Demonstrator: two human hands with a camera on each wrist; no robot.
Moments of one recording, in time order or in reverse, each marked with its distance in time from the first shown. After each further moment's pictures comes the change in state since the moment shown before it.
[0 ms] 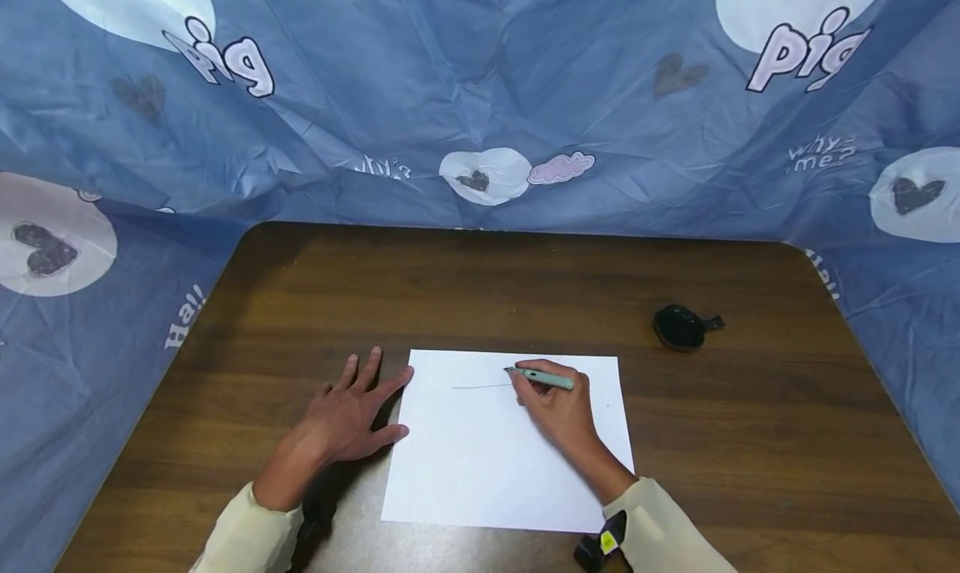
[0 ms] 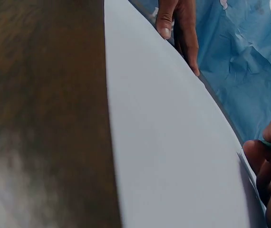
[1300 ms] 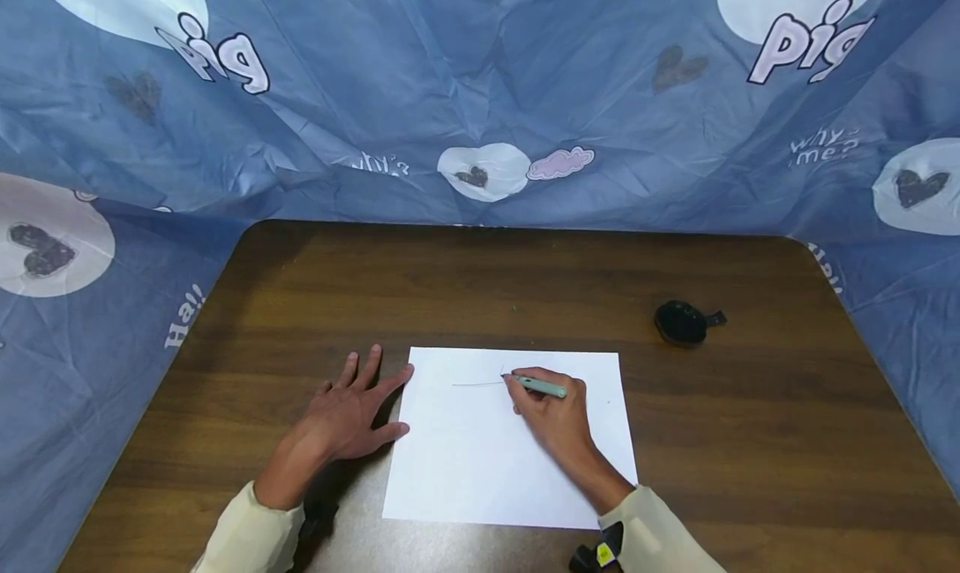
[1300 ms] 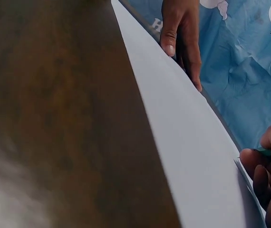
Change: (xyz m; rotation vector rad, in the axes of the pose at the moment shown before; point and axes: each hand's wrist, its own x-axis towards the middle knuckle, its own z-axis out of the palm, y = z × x) left_hand -0.001 0.001 -0.002 0.001 -0.013 -0.008; right_hand -0.013 -0.035 0.005 -0.054 -0.010 0.060
